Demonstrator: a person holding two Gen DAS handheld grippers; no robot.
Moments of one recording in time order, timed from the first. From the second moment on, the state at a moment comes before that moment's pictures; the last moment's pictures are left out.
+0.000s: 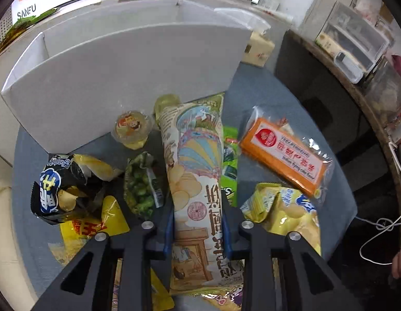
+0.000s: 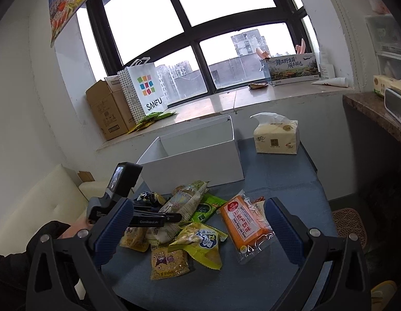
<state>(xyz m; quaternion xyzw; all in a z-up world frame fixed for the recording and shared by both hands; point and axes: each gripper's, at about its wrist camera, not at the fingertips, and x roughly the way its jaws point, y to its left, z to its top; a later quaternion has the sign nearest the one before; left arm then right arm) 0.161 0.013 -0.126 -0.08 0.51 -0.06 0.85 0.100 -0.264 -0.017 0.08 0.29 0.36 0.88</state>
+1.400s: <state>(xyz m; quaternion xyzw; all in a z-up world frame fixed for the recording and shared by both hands) 0.039 0.045 -0.028 -0.14 0.32 -0.07 0.93 0.199 -0.195 -0.111 -0.15 0.41 0.31 0.85</state>
